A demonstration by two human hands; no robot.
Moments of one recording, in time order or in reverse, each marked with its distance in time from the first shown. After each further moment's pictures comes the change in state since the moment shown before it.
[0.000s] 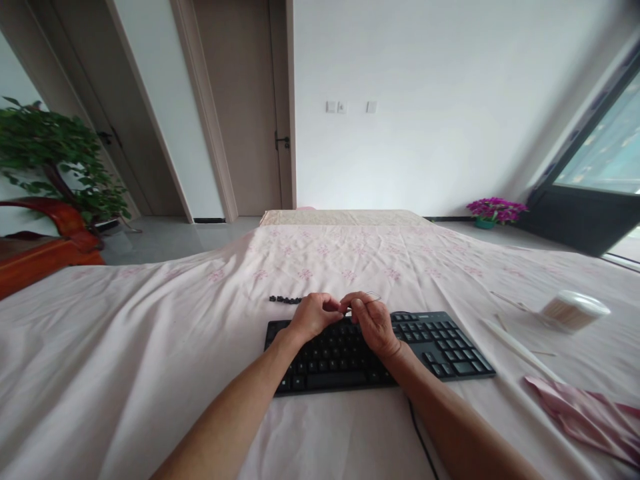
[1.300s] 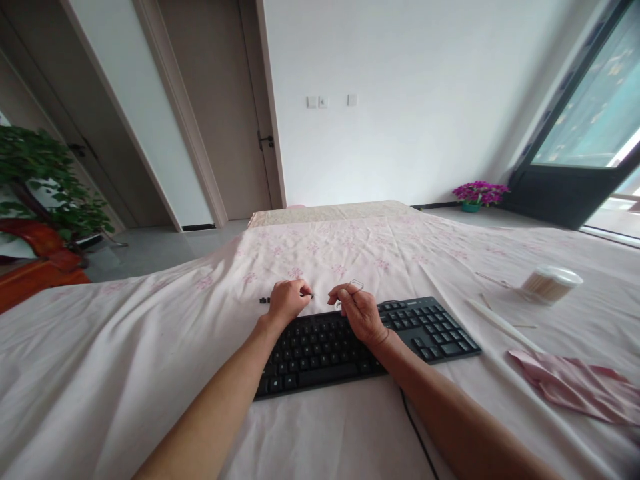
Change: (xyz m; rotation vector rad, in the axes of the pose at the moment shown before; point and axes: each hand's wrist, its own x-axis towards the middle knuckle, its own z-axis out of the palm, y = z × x) left_hand 0.021 -0.005 -0.028 0.576 0.162 0.003; right_hand 0.000 0.004 0.004 0.064 0.070 0.061
